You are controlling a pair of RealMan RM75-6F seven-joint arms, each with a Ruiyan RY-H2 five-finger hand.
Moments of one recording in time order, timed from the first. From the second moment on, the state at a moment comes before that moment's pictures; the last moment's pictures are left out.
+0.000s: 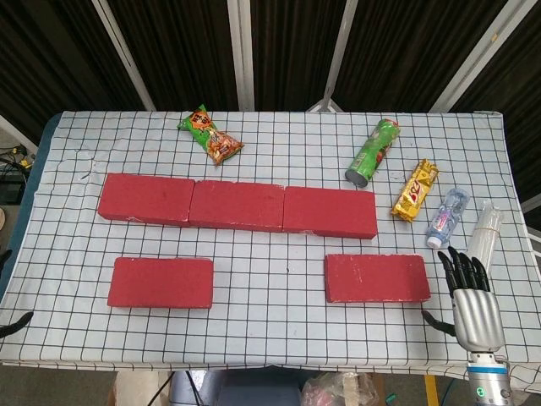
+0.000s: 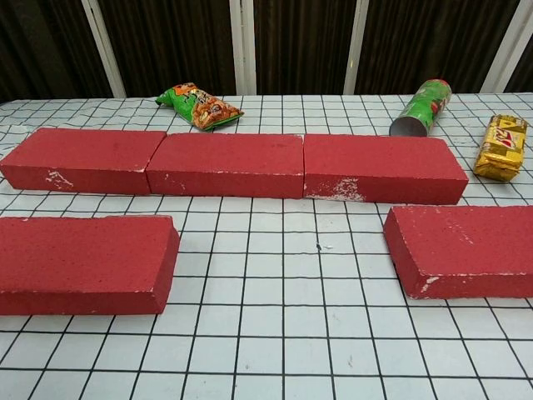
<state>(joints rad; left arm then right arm) 0.03 -1.04 -0.02 -1.71 1.49 1.58 0.08 0.04 -1.23 0.05 -1.79 -1.49 1.51 -0.27</state>
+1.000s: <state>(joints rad) 0.03 -1.04 -0.01 -1.73 1.50 1.57 0.10 0.14 -1.04 0.03 -1.99 -1.36 1.26 -0.27</state>
